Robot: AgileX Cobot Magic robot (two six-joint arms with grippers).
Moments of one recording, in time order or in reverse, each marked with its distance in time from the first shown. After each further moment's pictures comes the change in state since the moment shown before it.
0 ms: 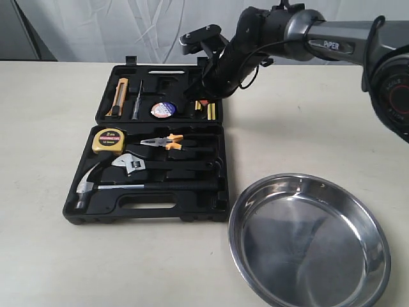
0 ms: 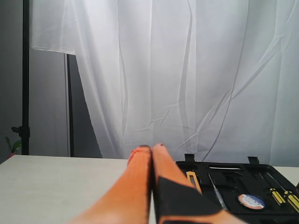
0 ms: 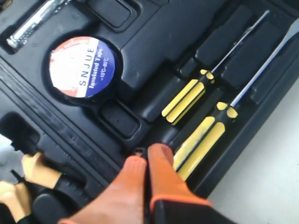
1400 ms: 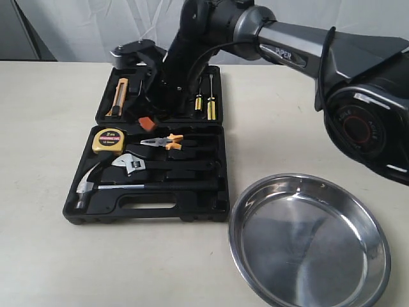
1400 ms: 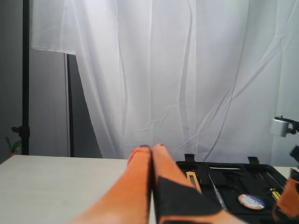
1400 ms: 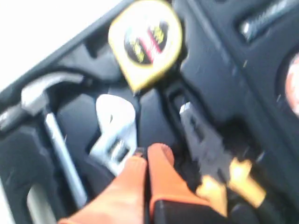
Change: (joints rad) left arm 0.000 0.000 0.000 0.000 0.000 0.000; right arm 0.160 0.063 -0.246 0.158 0.399 -0.103
